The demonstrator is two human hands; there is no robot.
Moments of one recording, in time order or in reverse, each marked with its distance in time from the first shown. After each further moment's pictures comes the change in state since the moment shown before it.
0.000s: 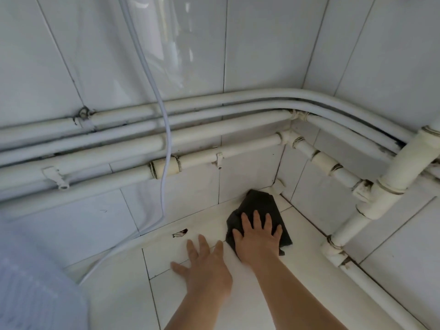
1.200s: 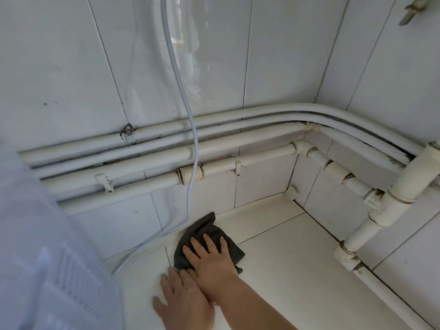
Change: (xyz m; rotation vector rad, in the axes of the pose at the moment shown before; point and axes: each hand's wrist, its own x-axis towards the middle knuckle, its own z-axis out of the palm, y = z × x) left_hand -0.054 -0.055 -0.003 -0.164 0.044 -0.360; right_hand -0.057 -0.097 0.006 -0.129 -0.126 -0.637
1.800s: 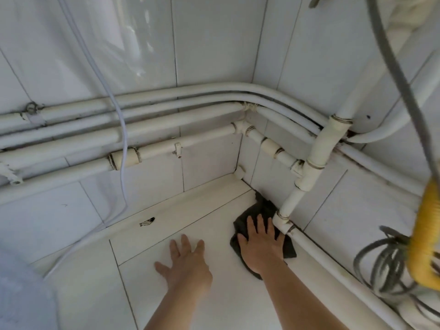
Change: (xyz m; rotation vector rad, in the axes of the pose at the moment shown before) left_hand -0.012 0.067 0.030 0.189 -0.110 0.436; right_hand -0.113 0.137 0.020 0.202 0.051 0.777
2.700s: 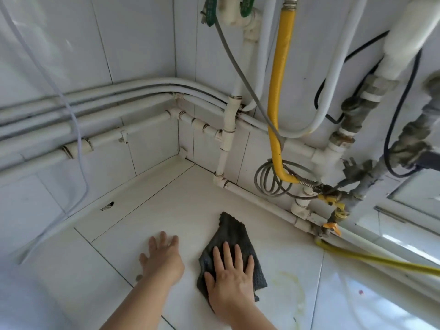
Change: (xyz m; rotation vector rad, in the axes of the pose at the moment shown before) left_hand -0.084 -0.021 0.038 0.125 -0.044 0.235; right_hand -0.214 0.003 0.087 0.090 0.179 0.186
